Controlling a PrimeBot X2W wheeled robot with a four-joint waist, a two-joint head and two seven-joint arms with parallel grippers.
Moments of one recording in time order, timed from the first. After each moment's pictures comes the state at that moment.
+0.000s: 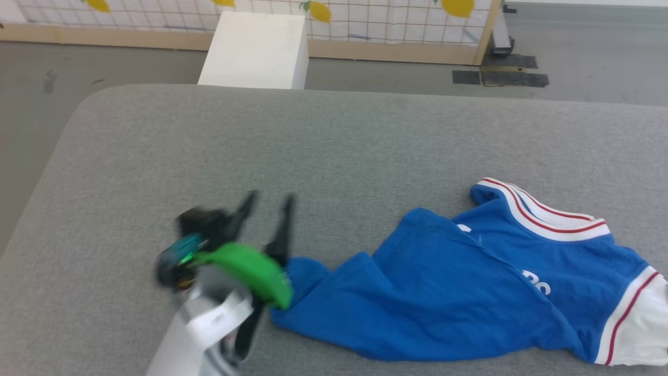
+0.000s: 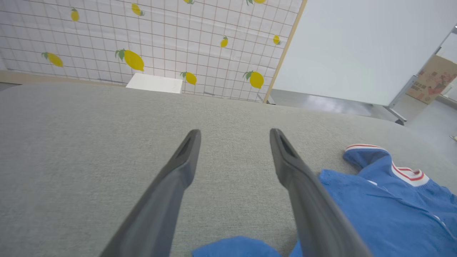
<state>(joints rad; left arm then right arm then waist) -0.23 0.08 -0.22 0.15 -0.36 -0.09 0.00 -0.17 -0.08 -0.57 0.03 0.13 0.13 0.38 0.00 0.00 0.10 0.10</state>
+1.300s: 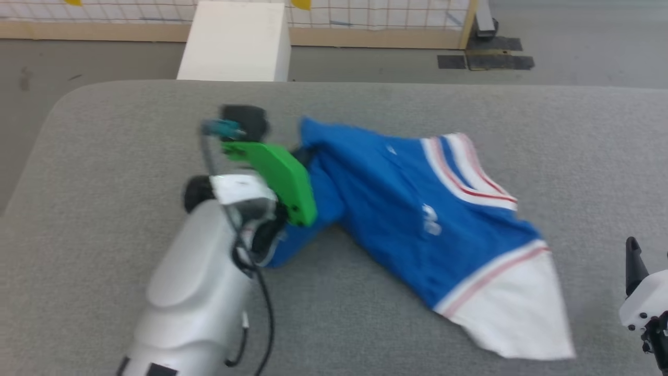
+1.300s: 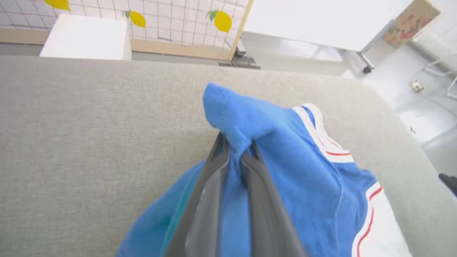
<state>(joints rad) -0.61 0.09 -0.38 0.36 -0.61 0.03 0.38 -0.12 -0.05 -0.47 0.09 0.12 0.13 0.34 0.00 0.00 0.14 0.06</state>
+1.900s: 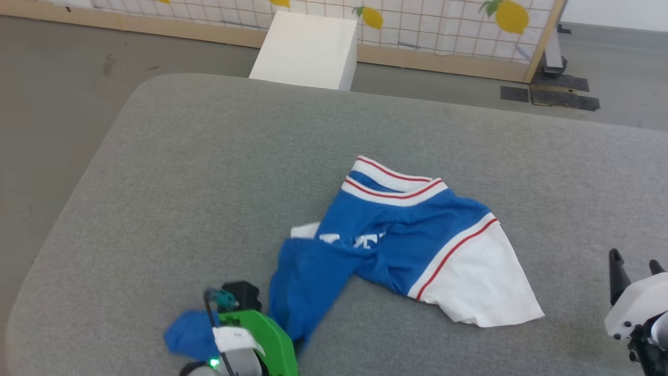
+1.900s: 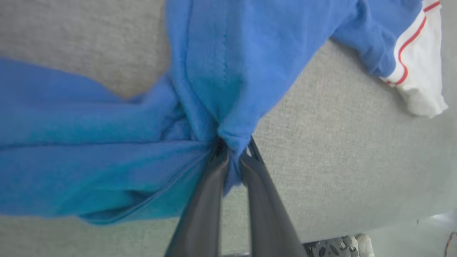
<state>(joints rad) -0.08 0.19 -0.41 0.14 -0.70 0.14 0.56 -0.10 -0.05 -0.44 0.14 0.11 0.13 0.34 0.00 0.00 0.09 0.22</state>
